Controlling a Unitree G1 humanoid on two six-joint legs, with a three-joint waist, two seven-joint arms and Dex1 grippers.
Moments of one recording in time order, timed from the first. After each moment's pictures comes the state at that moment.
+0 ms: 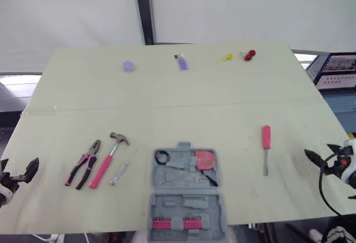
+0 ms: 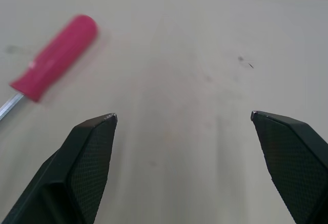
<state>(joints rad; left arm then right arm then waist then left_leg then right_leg) 0.21 0.67 0.72 0.27 -0.40 0.10 -0.59 -0.10 -0.84 -0.44 0.48 0.36 0.11 0.91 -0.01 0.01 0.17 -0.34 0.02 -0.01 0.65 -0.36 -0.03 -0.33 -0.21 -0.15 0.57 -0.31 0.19</state>
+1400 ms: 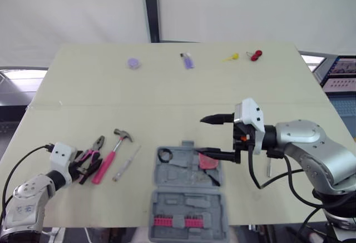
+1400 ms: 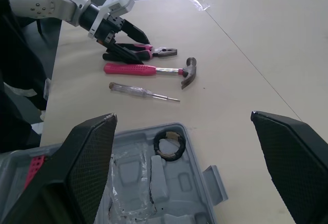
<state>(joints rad) 0.05 0.67 0.31 0.21 -0.24 0.23 -0.61 -0.43 -0.74 0.07 -0.52 0.60 0.68 0.95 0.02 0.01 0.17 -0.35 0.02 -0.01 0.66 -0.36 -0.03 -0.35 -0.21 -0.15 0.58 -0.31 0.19</state>
